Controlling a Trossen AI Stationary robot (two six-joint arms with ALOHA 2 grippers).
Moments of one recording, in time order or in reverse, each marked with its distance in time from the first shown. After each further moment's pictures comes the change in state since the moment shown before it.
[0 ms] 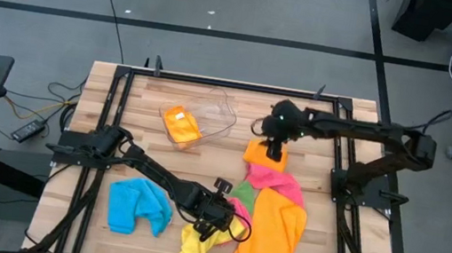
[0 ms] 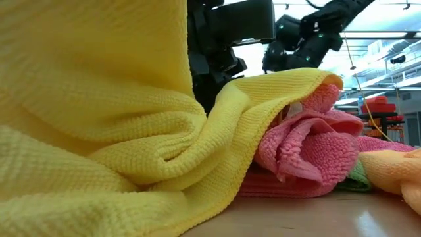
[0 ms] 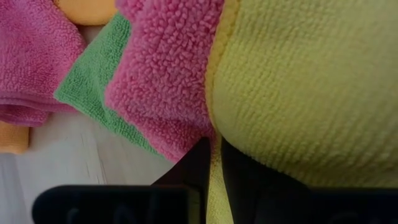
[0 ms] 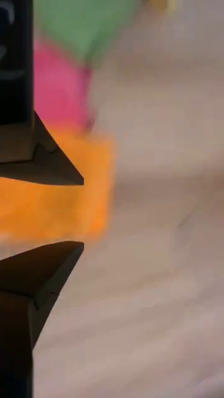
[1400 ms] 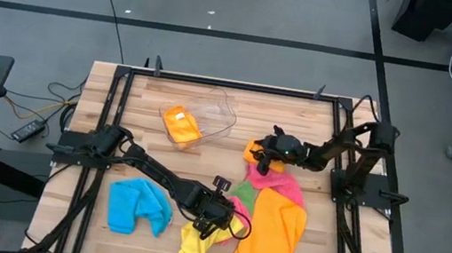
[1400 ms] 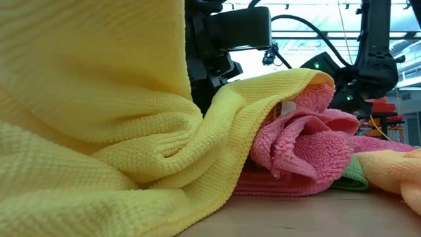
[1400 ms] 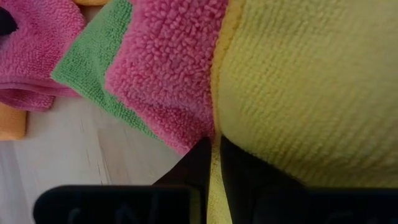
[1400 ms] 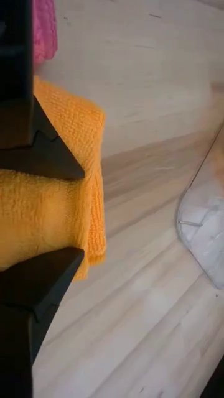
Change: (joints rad) left arm 0.008 0.000 0.000 -0.034 0.000 -0.026; right arm 0.127 0.372 -0.504 1.234 0.319 0.192
